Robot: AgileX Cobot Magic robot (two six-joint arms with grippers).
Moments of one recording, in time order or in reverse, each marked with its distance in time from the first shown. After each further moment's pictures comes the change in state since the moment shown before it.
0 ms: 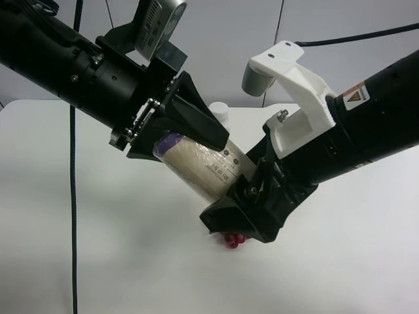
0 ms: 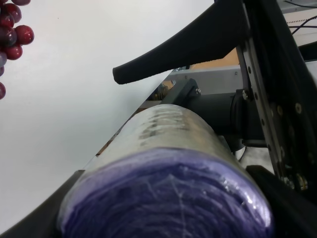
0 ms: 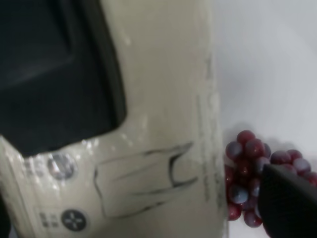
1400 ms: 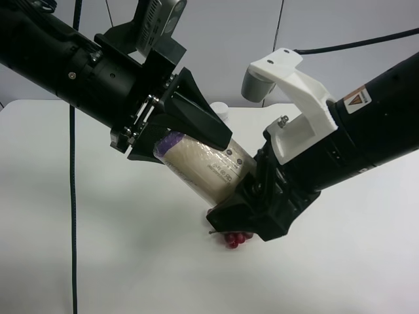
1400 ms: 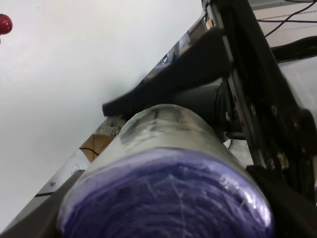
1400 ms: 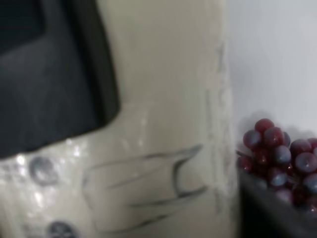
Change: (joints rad) left arm 0.000 0.000 0.000 -0.031 0.031 -0.001; right arm 0.000 0.000 0.000 0.033 0.045 0.000
